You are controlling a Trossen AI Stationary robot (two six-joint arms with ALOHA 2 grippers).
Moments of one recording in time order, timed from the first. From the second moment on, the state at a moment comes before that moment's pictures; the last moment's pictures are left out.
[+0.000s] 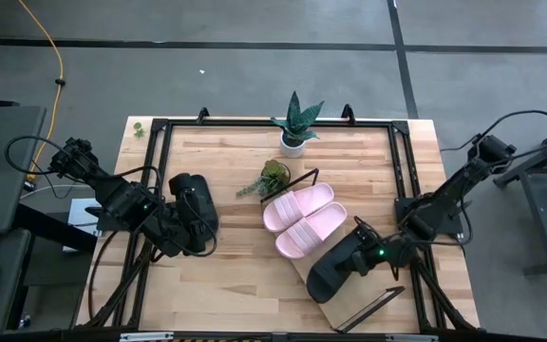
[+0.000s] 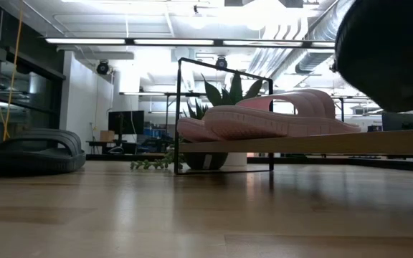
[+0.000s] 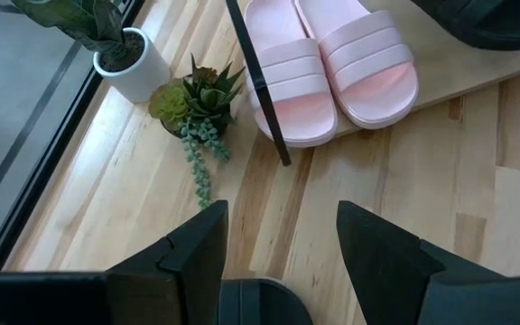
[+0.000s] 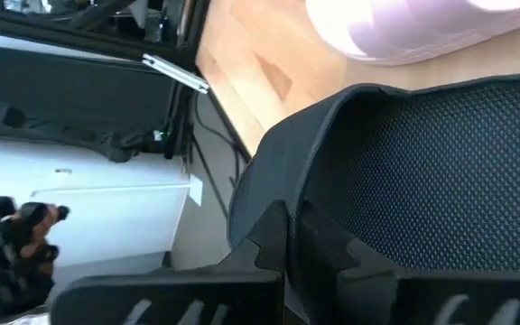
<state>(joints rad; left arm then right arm) -0.50 1.31 1.44 -1.29 -0.66 -0.69 0.76 1.13 0.57 0.04 0.37 1.57</state>
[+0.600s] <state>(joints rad) -0.50 1.31 1.44 -0.94 -0.67 -0.58 0.75 1.12 0.76 -0.03 0.34 1.32</state>
